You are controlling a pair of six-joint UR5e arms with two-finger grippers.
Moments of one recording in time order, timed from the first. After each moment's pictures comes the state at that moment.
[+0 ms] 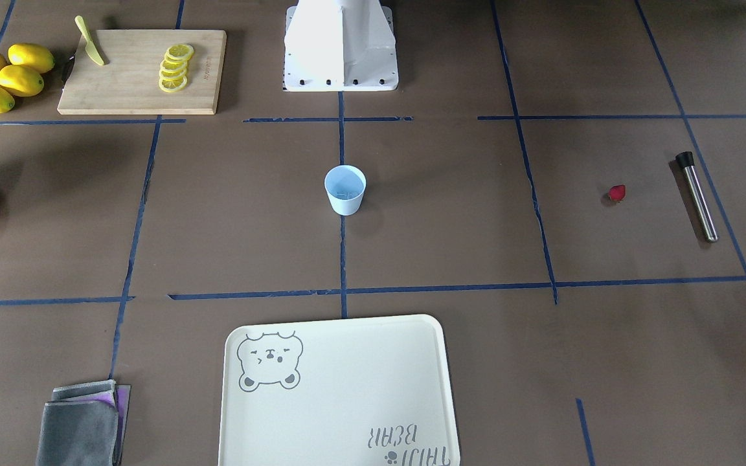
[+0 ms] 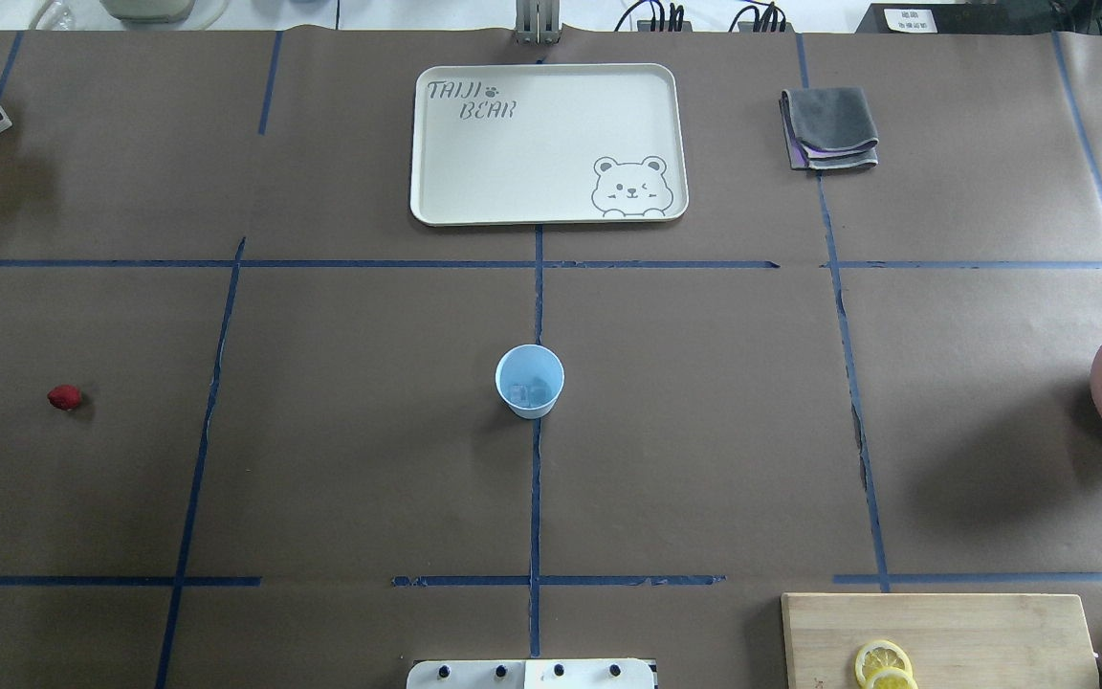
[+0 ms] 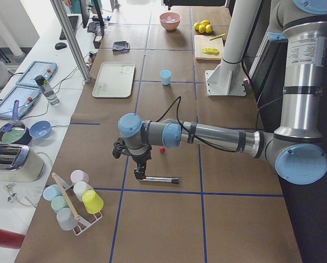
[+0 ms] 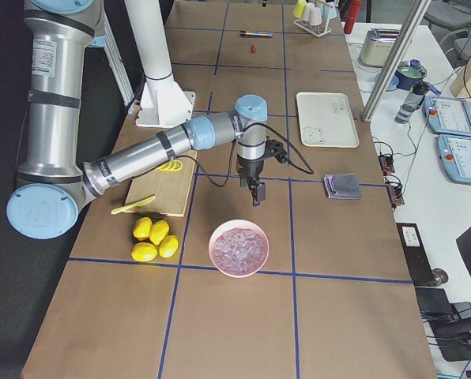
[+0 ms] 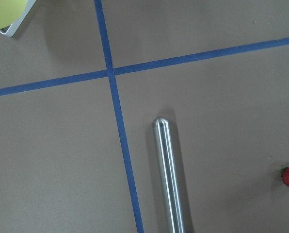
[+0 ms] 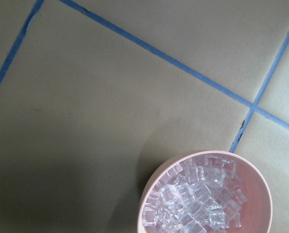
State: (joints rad) left arm -1.43 -1.56 -1.71 -1.47 -2.35 0.05; right arm 1.22 -1.72 2.09 -1.65 2.10 -0.03
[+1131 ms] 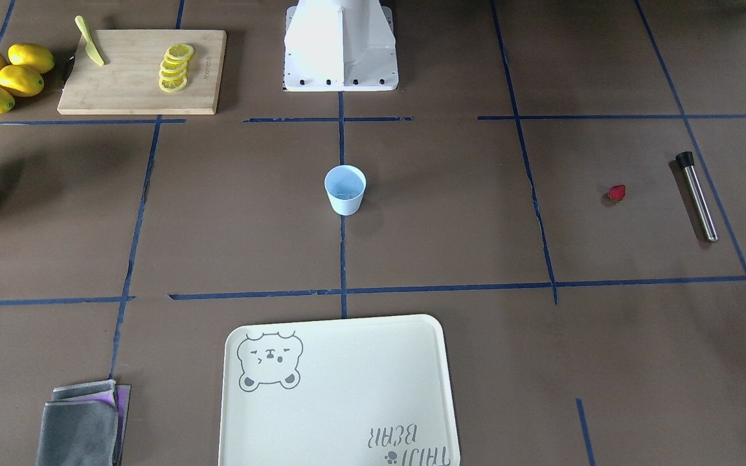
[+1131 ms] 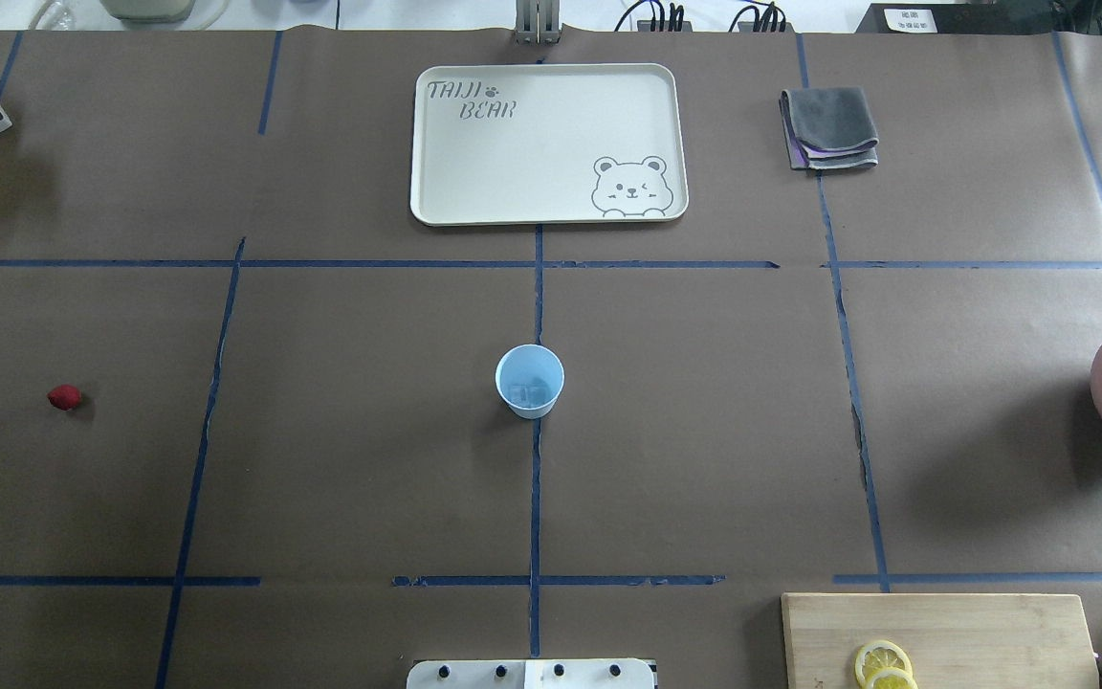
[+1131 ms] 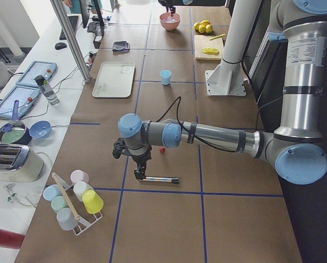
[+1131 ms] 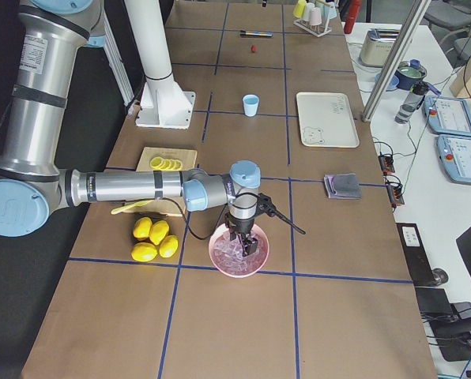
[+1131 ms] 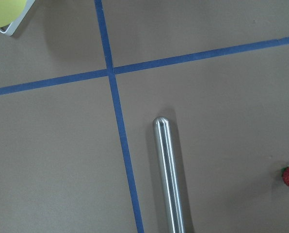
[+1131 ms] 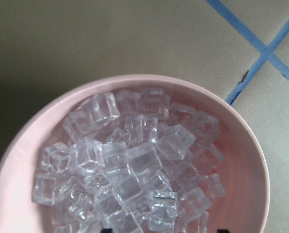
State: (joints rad) left arm -1.43 -1.56 -1.71 -1.47 -2.35 0.05; right arm 1.22 -1.81 1.81 -1.41 2.09 -0.25
